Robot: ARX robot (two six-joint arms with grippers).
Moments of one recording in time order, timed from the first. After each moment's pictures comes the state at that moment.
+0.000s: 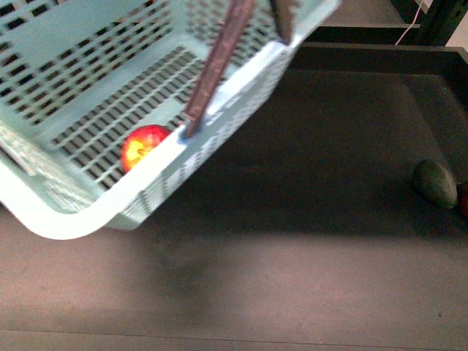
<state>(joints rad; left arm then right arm) -0.32 1.70 1.10 0.33 0.05 -1.20 0.00 0.01 0.02 0.00 0.00 0.00</state>
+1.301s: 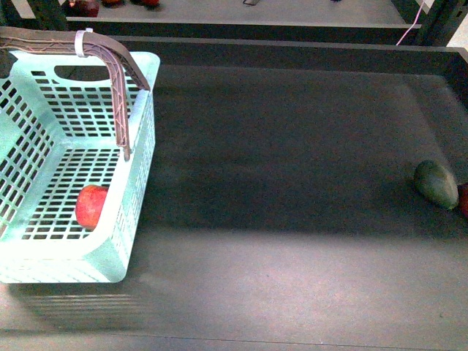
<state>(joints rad) 0.00 1.98 1.11 0.25 -0.17 -1.54 0.00 0.01 0.02 0.00 0.00 0.00</state>
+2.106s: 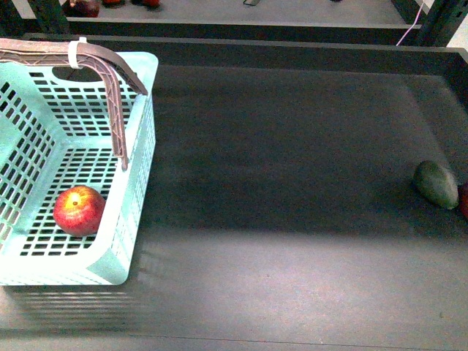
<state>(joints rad) 0.02 1.61 0.93 0.06 -0.10 -1.54 0.00 0.01 0.02 0.00 0.00 0.00</state>
